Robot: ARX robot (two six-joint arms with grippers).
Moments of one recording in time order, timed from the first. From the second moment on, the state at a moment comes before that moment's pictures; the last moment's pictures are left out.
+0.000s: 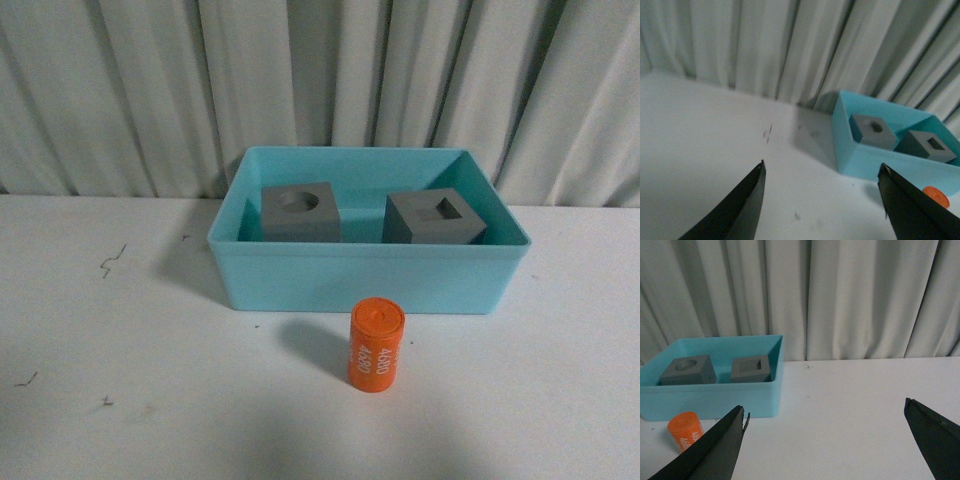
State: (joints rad) left arm 0.00 0.08 0.10 -0.13 -0.02 -0.28; right arm 0.00 0.00 0.01 -0.01 0.00 0.01
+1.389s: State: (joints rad) left arm 0.00 0.01 0.01 0.00 0.00 -0.02; right arm -0.20 0.57 0.24 -0.10 -0.28 0.01
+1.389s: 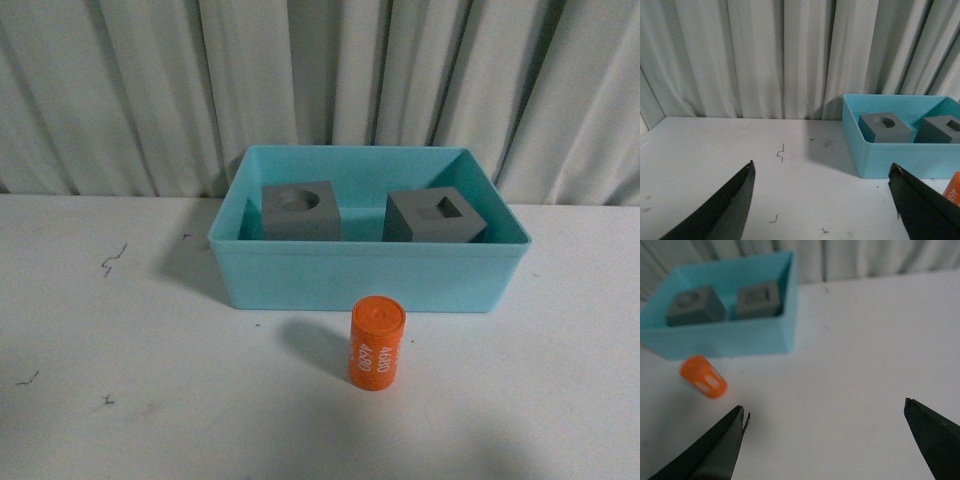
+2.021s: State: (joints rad) left arm 0.00 0.01 0.01 0.00 0.00 -0.02; right arm 0.36 1.65 0.75 0.29 -0.28 -0.23
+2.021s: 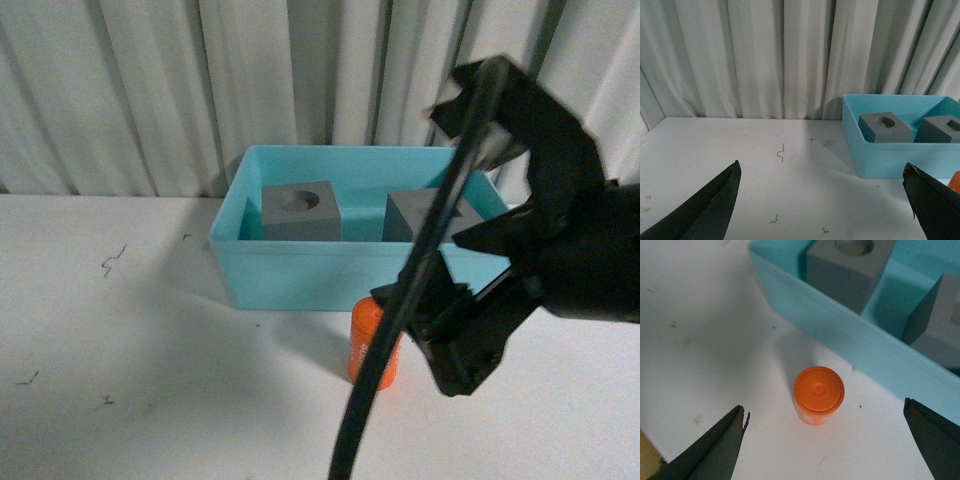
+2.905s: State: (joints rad) left arm 0.00 0.01 0.01 0.00 0.00 -0.02; right arm 0.48 2.01 0.95 0.29 -0.07 -0.07
